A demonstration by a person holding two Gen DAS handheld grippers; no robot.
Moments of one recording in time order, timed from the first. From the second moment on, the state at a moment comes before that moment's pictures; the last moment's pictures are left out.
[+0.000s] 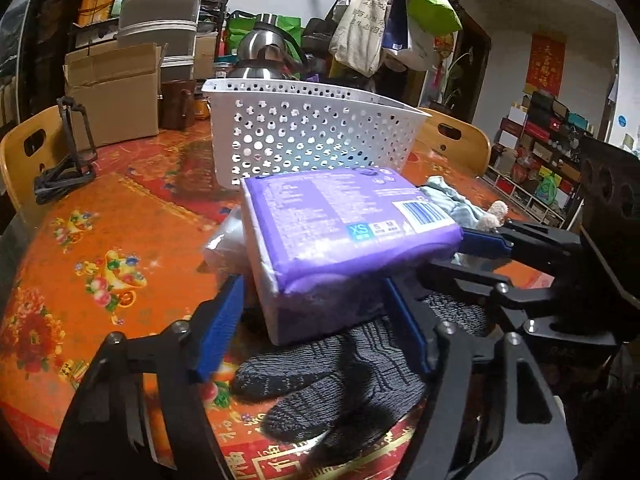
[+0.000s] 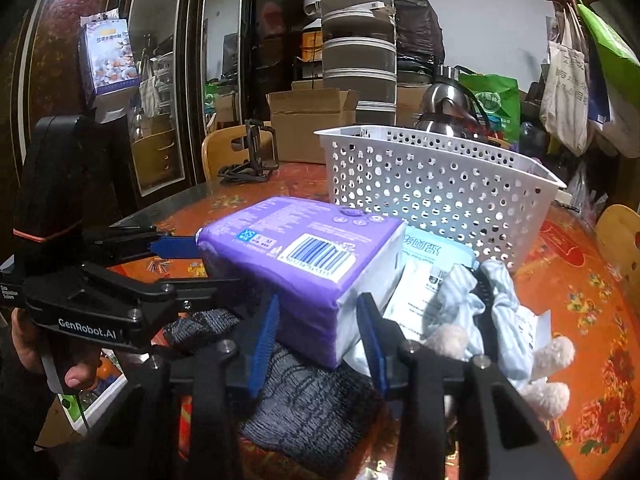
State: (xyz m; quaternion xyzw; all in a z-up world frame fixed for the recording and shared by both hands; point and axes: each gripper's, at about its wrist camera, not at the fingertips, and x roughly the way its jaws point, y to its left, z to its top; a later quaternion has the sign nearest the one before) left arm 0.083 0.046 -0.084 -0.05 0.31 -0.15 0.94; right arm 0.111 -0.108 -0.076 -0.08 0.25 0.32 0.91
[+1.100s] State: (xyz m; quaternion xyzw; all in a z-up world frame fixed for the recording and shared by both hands) left arm 0.078 0.016 -0.005 0.01 0.25 -0.09 0.96; right arm 0.122 -0.122 -0.021 -0.06 0.23 0.29 0.93
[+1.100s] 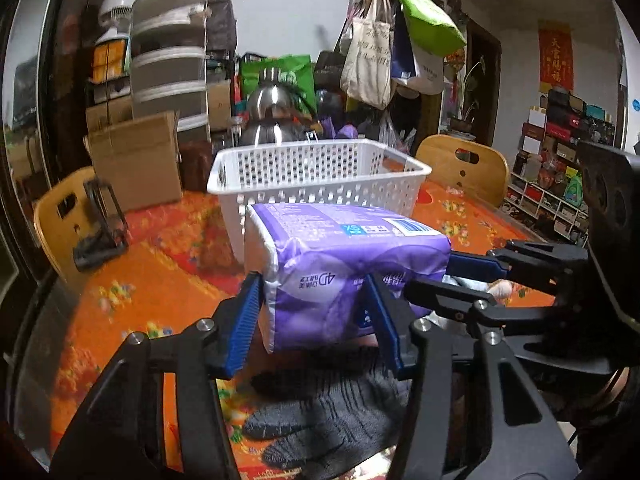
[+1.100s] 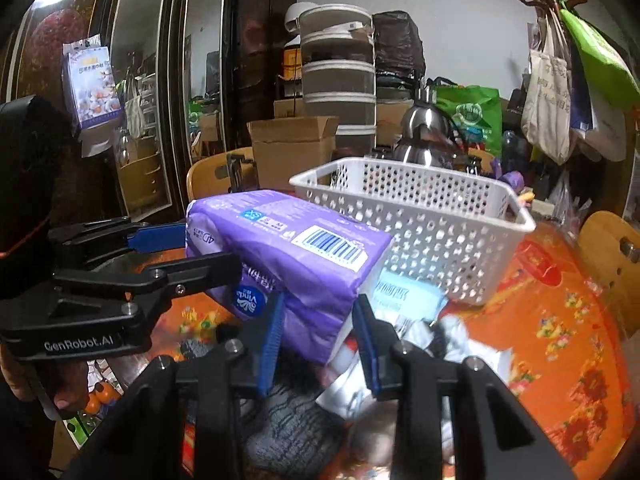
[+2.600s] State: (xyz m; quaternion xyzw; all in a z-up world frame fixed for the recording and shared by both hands) left arm 0.383 0.014 0.051 -0.06 0.35 -0.08 0.93; right arm 0.363 -0.152 0.035 -0.09 0.28 0.19 0.94
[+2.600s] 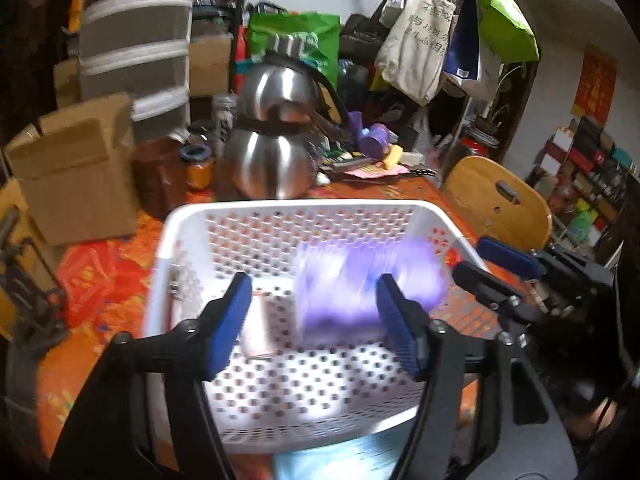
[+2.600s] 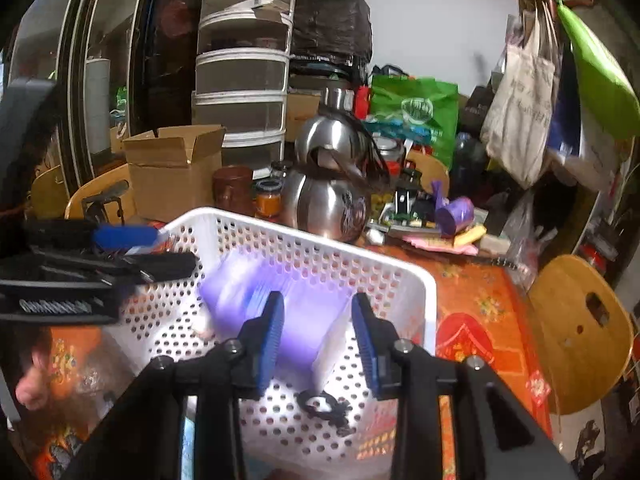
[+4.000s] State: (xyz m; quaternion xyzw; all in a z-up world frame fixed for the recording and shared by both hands) left arm 0.268 0.029 0.010 -0.08 0.37 -0.03 0.92; right arm 0.275 -0.187 0.009 -0.03 0.29 0.20 0.94
